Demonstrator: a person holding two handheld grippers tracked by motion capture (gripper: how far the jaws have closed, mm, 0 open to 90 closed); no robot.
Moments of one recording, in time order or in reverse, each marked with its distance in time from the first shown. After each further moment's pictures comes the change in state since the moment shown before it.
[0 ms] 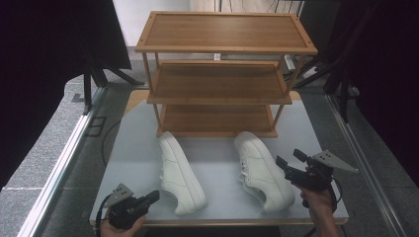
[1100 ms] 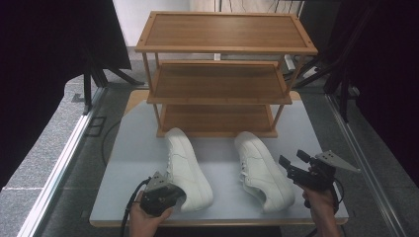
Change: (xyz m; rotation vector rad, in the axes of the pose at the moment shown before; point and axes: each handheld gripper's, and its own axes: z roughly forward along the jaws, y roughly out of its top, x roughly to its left) left arm -0.036 0.031 0.064 0.134 -0.079 0.160; right arm -0.007 -0.002 -0.001 0.011 -0.051 0.030
